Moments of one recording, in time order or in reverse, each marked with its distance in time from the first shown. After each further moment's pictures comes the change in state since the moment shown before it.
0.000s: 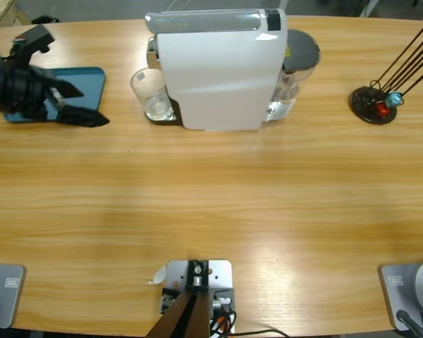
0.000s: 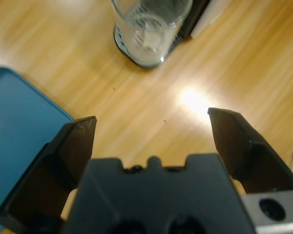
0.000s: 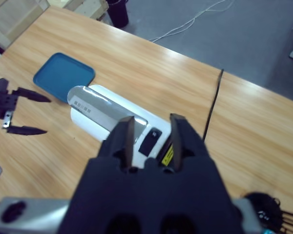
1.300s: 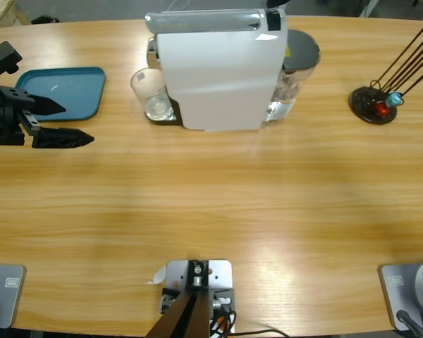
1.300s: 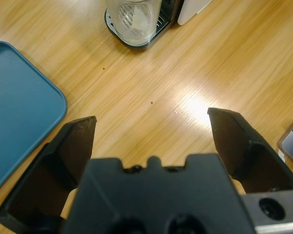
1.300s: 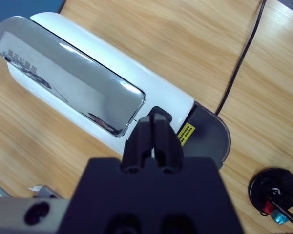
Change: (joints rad) arm 0 -0.069 -0.161 0.107 -0.006 0.065 -0.086; arm 1 0.005 0.279 -0.214 0.296 0.036 -0.023
